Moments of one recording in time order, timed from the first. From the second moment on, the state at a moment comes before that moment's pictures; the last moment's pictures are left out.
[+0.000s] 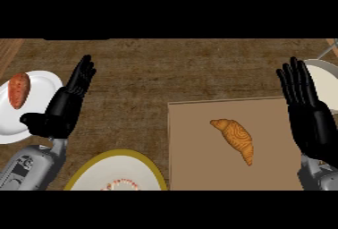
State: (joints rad) left arm -0.30 0.43 -0.28 -1.53 0.24 0.26 -0.04; right arm -0.15 -0.38 0.14 -1.72 -0.25 -0.18 -0.21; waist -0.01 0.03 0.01
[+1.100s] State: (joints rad) left arm -0.16 0.51 -0.19 -1.43 0.11 0.31 0.04; right arm 0.04 -0.74 0.07 -1.90 -0.04 -0.15 0.28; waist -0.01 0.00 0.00
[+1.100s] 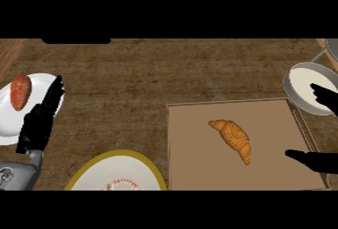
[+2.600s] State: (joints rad) left arm -0.18 0.44 -0.13 -1.39 0.03 0.25 0.03; right arm -0.43 -0.64 0.48 -1.85 0.14 0.20 1.06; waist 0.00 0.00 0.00
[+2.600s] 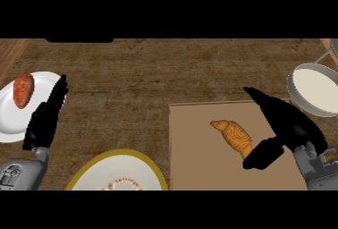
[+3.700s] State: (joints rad) left arm -0.13 0.39 -0.08 -1.46 -0.03 0.21 0.06; right arm -0.35 -0.52 0.55 -1.85 0.43 0.26 1.06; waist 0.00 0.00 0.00
